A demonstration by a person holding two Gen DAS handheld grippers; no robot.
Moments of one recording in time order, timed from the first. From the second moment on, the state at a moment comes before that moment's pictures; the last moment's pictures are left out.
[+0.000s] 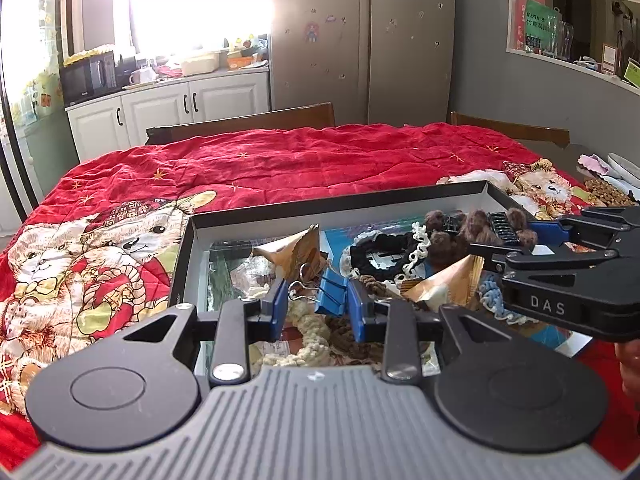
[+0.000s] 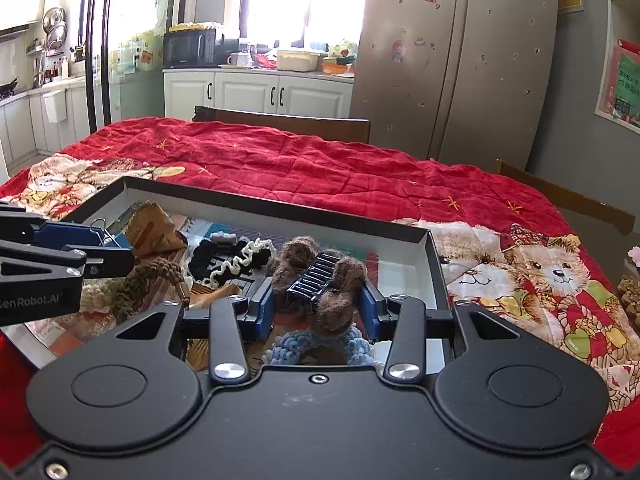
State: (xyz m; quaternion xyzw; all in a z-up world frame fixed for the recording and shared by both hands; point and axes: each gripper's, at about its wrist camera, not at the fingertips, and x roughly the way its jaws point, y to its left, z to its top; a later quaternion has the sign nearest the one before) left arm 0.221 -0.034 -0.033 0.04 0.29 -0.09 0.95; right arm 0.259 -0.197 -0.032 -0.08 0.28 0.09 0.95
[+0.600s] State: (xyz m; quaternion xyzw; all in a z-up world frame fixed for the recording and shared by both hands) left arm 0.222 -0.041 -0.046 0.06 0.30 -0.08 0.95; right arm 0.264 -0.191 -0.048 -0.11 0.29 0.09 0.94
